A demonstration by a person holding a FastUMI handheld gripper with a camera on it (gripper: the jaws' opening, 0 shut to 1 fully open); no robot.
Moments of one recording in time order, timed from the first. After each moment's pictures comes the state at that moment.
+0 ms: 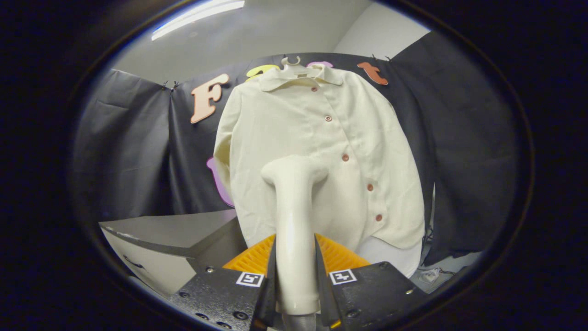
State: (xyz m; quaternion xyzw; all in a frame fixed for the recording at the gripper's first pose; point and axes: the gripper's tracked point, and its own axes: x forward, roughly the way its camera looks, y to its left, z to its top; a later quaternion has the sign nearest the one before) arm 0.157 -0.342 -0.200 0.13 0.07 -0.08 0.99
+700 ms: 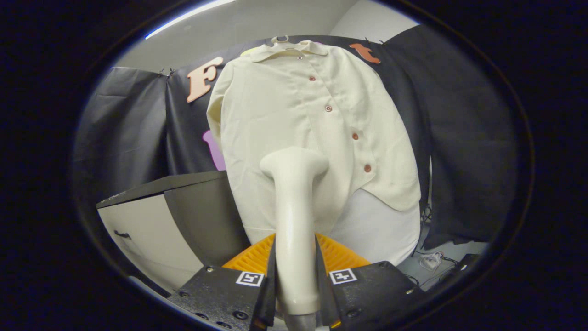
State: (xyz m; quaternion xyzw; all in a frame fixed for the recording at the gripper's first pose) arm 0.115 -0.334 -0.279 0.15 0.14 -0.08 0.98
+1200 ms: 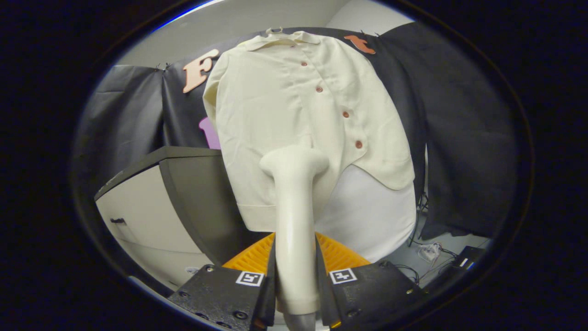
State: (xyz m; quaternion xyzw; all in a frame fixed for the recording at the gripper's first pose) arm 0.091 -0.332 -0.313 0.15 0.17 -0.09 0.97
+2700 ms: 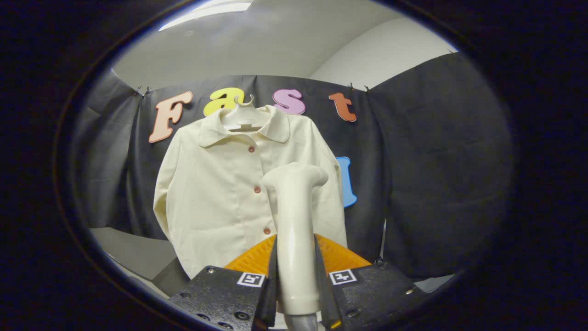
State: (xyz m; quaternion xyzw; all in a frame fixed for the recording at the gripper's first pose) arm 0.160 -0.498 -0.060 0.06 0.01 -0.21 0.98
